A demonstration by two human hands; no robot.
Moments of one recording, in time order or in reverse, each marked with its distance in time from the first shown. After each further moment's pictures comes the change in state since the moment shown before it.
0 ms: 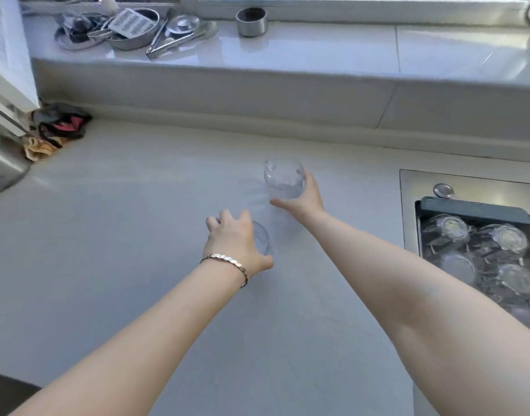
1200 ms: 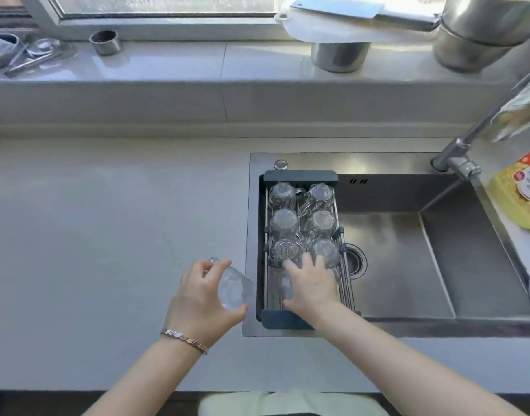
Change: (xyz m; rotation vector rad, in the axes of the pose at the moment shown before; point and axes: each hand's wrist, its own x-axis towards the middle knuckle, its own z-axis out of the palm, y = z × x) left_hand -0.195 0.158 0.102 -0.207 0.114 0.266; right_hand -0.250 0.122 -0.261 -1.184 -0.153 -0.018
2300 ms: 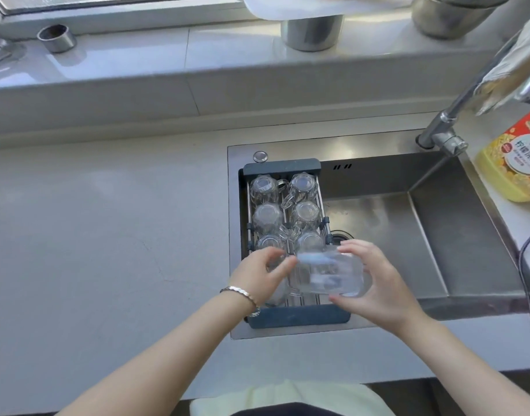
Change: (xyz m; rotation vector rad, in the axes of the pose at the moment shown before) left_hand 0.058 0.076 0.061 -0.302 -0.420 0.050; right_hand -0.053 0.112 -0.013 0.872 0.403 -0.163
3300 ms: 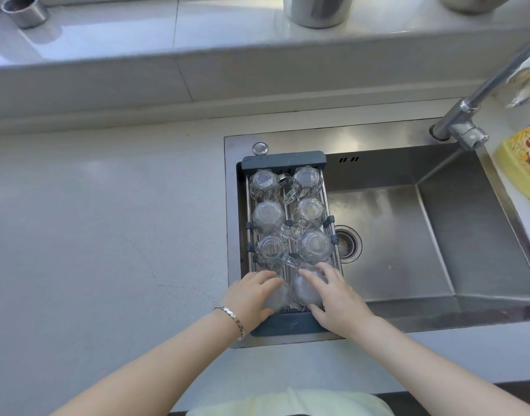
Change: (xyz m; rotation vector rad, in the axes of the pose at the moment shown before) left_hand 0.029 -0.068 0.021 0.686 -0.267 0.271; right_hand 0.022 0.043 0.076 -0.484 -0.479 0.241
